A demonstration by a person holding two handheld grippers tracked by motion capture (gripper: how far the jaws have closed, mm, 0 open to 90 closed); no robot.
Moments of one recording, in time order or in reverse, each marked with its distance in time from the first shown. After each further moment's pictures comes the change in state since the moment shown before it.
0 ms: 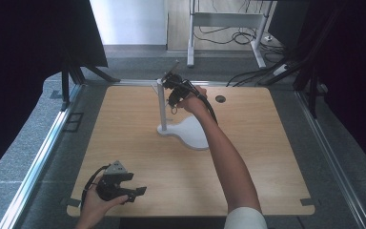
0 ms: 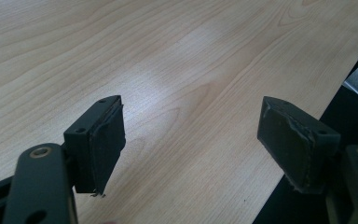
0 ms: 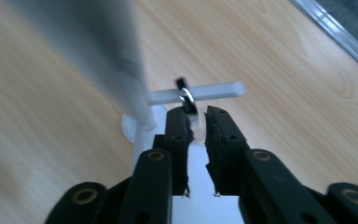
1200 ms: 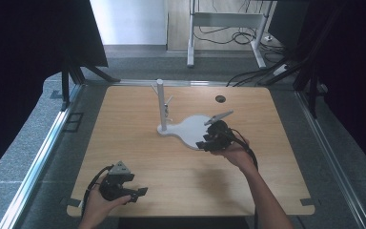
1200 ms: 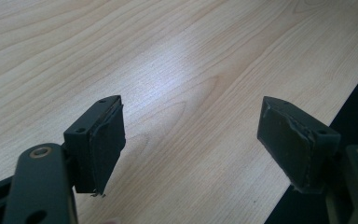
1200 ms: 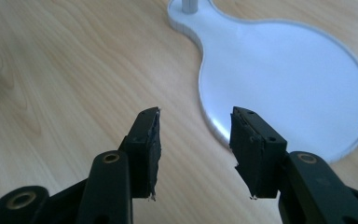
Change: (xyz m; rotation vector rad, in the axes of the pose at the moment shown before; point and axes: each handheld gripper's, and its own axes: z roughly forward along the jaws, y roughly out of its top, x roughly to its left) left arm -0.001 -0.001 0.010 0.041 0.025 -0.002; right arm 0.010 -0.202 -0.034 -0.219 0.141 0.054
